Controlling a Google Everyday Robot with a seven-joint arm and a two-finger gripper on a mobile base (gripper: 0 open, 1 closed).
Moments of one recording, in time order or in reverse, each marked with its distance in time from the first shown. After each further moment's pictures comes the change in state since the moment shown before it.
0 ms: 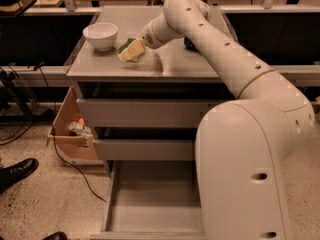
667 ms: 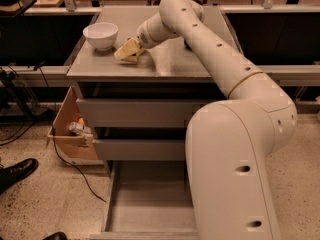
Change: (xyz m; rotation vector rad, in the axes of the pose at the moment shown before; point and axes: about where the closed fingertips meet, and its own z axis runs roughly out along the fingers) arm -0.010 0.011 0.020 -0.057 -0.018 0.020
